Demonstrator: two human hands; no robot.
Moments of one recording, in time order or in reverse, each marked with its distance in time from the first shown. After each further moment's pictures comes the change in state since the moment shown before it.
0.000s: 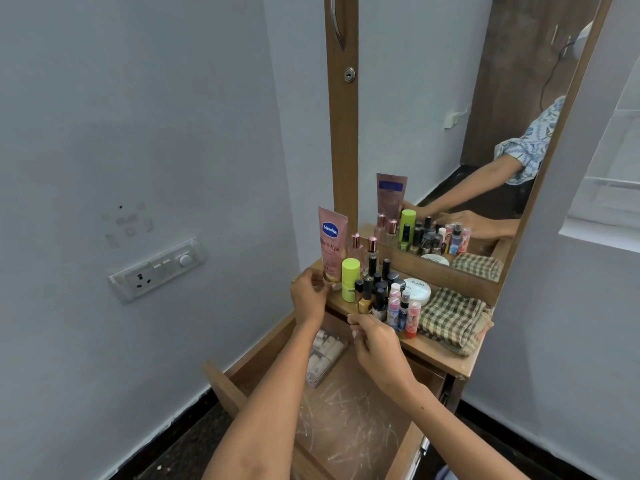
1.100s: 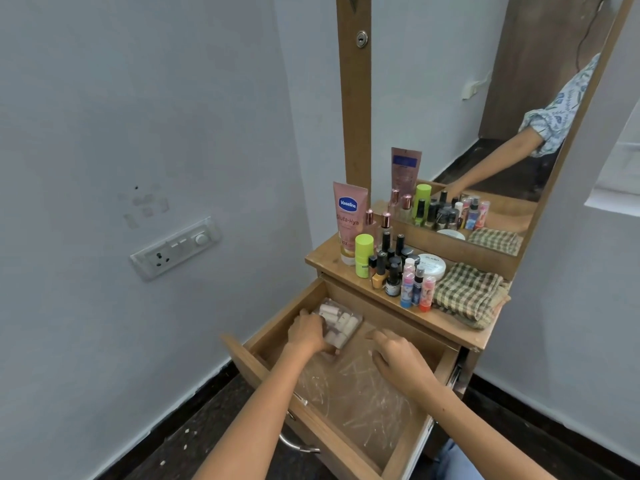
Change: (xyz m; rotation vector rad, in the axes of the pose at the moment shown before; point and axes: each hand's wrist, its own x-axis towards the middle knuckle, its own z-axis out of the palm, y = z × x) left_hand -0.063 -0.051 -0.048 0.915 -0.706 -0.149; right_hand -0.042 0.041 0.021 -0.240 -0.323 -0.046
